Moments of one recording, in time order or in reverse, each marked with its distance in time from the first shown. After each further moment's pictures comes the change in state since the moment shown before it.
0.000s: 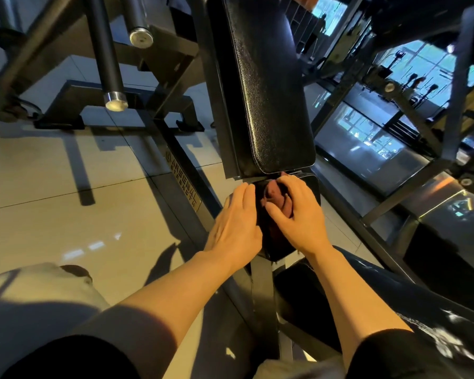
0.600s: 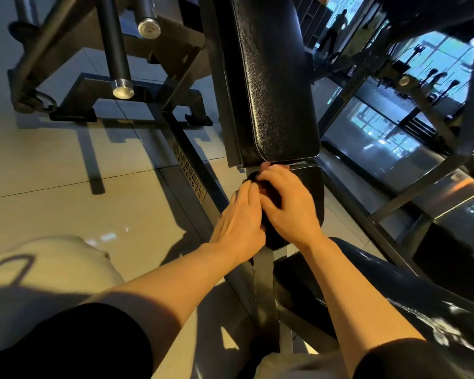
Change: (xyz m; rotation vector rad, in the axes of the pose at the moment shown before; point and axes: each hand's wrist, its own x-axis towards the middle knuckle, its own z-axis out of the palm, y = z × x) left_hand -0.011 0.006 0.012 0.025 -0.046 -0.043; right_hand -0.004 -0.028 0.000 0.063 -0.058 -0.109
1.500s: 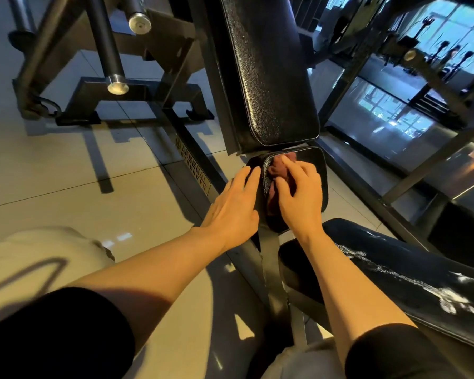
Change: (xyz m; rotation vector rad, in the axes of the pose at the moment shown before) left_hand -0.006 -0.009 -0.009 0.164 -0.108 0.064; right_hand -0.026 0.014 0.014 0.028 0.243 0.248
